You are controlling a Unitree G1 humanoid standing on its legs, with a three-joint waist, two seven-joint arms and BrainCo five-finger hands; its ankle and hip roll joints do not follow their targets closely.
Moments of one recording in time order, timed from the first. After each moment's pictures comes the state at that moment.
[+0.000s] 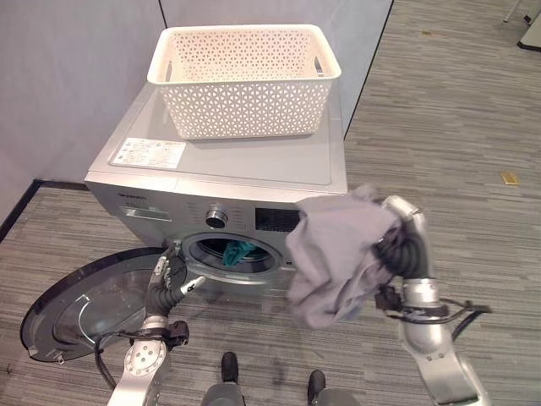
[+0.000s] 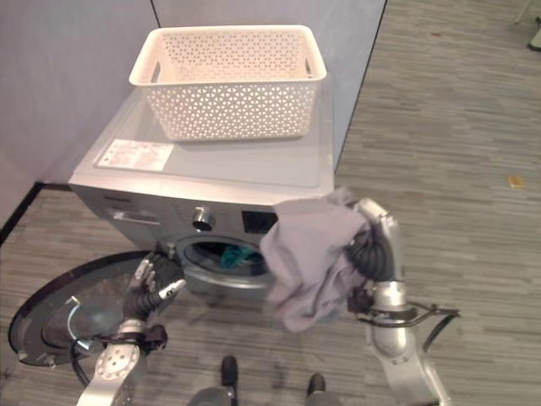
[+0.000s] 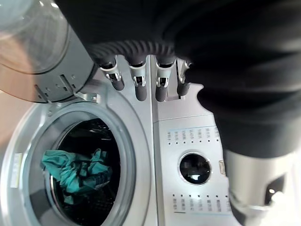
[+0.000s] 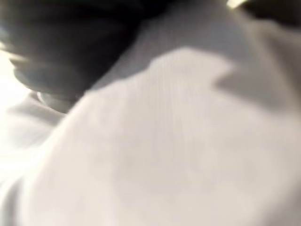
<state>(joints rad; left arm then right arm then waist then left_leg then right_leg) 0.23 0.37 -0.10 0.04 -0.29 -0.17 0.23 0.15 -0.41 0.18 -0.33 -0.30 -0.12 -0.38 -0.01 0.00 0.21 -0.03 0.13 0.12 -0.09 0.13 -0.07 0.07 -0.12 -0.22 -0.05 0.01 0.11</state>
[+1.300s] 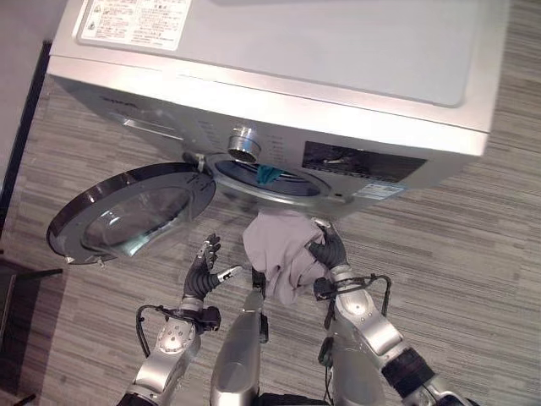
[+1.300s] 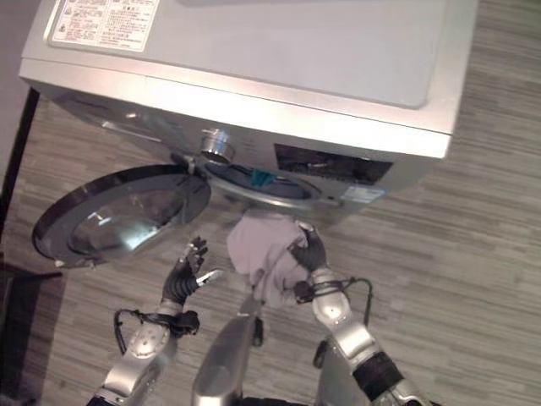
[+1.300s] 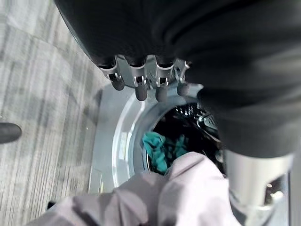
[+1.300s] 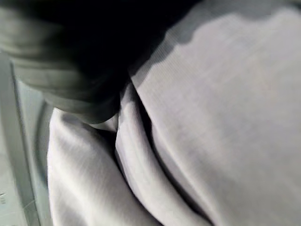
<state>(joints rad) 0.07 0.39 -0.33 0.06 -0.40 -0.17 0.23 -0.28 -0.23 0.48 0.21 0.15 -0.11 -0.40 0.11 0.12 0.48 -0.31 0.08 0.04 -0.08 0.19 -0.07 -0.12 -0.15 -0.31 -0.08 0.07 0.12</state>
